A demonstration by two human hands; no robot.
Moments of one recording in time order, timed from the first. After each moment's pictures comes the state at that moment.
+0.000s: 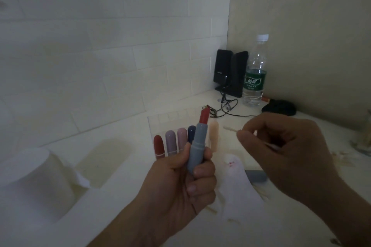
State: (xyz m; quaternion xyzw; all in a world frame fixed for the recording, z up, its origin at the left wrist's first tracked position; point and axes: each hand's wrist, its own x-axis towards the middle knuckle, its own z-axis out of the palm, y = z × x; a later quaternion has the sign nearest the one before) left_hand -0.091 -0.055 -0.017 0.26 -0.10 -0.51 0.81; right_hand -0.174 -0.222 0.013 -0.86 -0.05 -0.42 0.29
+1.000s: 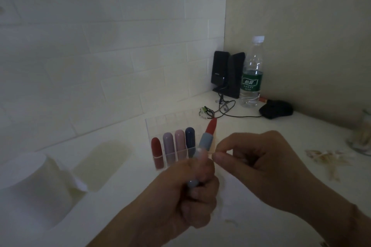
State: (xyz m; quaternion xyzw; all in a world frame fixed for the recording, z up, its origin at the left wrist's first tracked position) left_hand -0.094 -0.050 -0.012 0.37 -0.21 -0.56 0.72; right_hand -0.168 -0.218 0.002 -0.90 -0.10 -0.32 0.28
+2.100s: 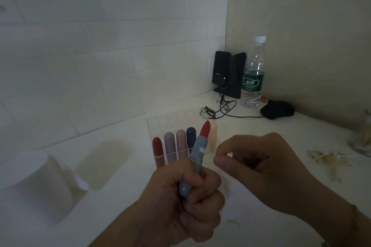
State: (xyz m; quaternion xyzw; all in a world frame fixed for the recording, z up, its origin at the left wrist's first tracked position) left_hand -0.093 -0.049 -0.013 0.33 -0.30 -0.61 0.66; right_hand -0.170 -0.216 0.003 -0.89 -0.15 -0.31 0.31
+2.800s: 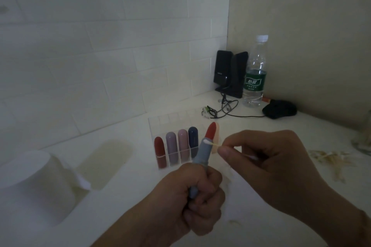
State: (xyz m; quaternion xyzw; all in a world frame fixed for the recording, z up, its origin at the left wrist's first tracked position) left_hand -0.097 -0.051 -0.008 0.45 -0.28 -0.53 0.66; right_hand -0.174 -0.207 0.012 -0.88 -0.10 -0.39 0.26
